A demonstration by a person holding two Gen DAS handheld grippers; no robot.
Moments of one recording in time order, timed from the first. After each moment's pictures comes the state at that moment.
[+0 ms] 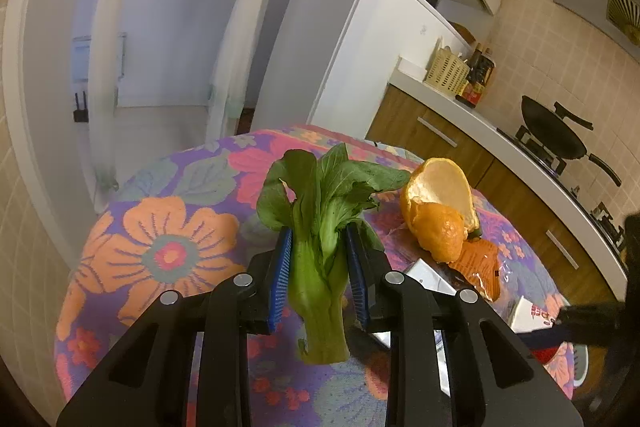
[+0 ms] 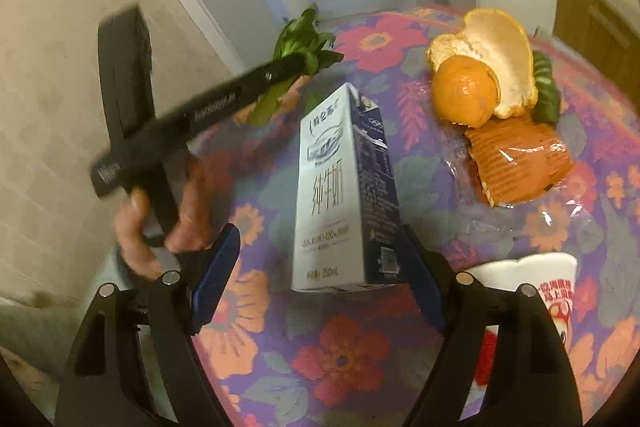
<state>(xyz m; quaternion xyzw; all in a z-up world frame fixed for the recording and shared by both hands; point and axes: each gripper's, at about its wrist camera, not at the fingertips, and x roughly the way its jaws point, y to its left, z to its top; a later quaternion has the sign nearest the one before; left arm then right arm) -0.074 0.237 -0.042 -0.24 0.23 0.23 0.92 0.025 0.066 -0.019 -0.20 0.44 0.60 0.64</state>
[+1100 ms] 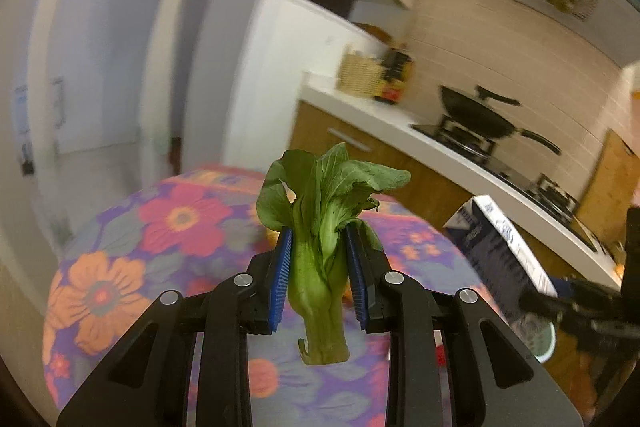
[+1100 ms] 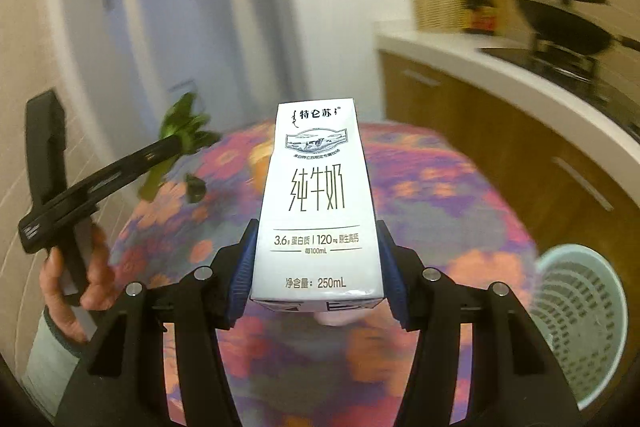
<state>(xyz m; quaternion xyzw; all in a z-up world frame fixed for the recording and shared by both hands) -0.048 0.157 0.032 -0.17 0.21 0.11 0.96 0.047 -0.092 0.042 -0.06 0.31 0.41 0.86</state>
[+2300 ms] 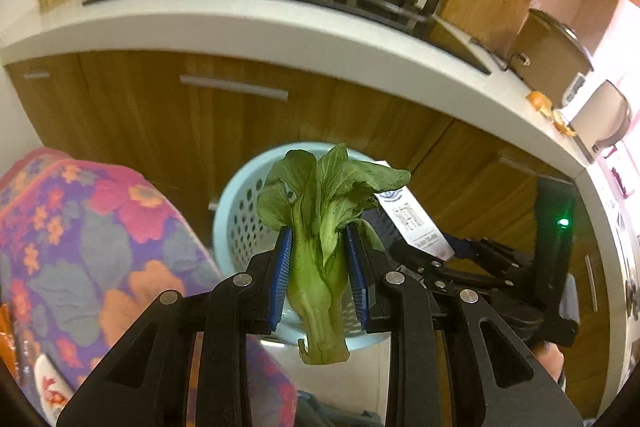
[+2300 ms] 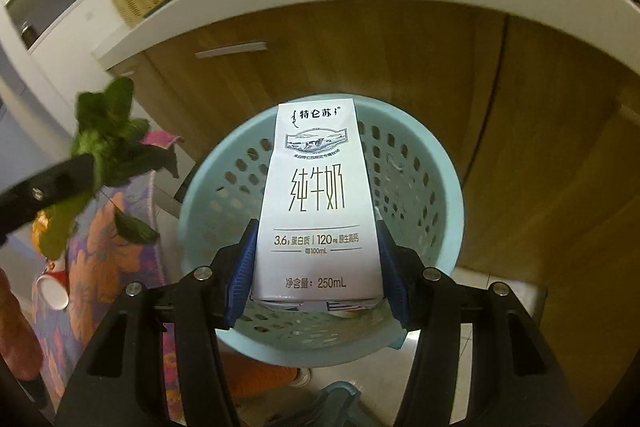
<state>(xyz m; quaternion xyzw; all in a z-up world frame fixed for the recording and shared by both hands) 0.184 -0.184 -0.015 -0.04 0.46 -0.21 0.86 0.173 -0.375 -0.074 0.12 0.46 0.10 0.87</state>
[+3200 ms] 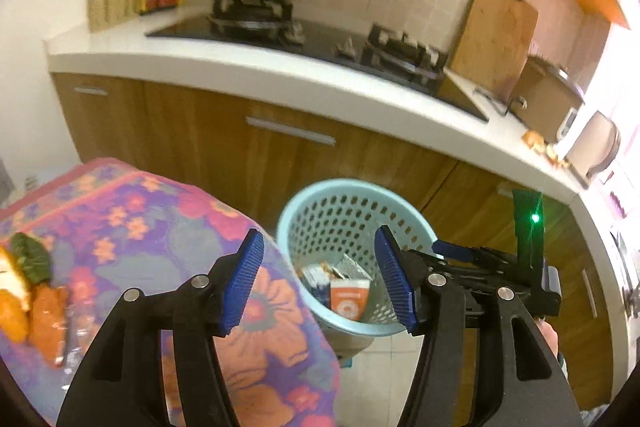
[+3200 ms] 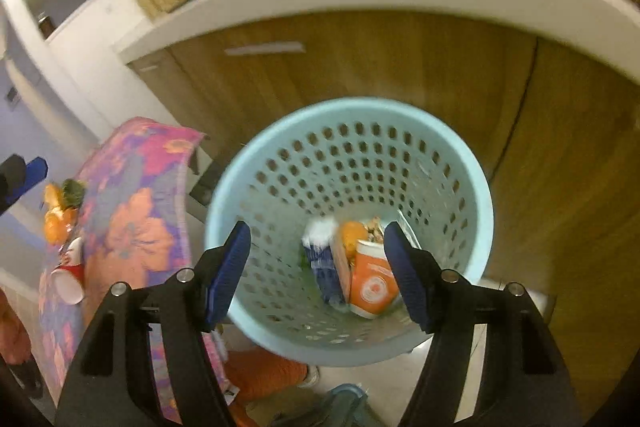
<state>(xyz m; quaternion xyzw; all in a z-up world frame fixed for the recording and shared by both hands) 0.121 -0.103 0.045 -0.06 0.36 -0.17 0.91 0.161 -0.347 -0.052 0.10 0.44 0.14 0.88</state>
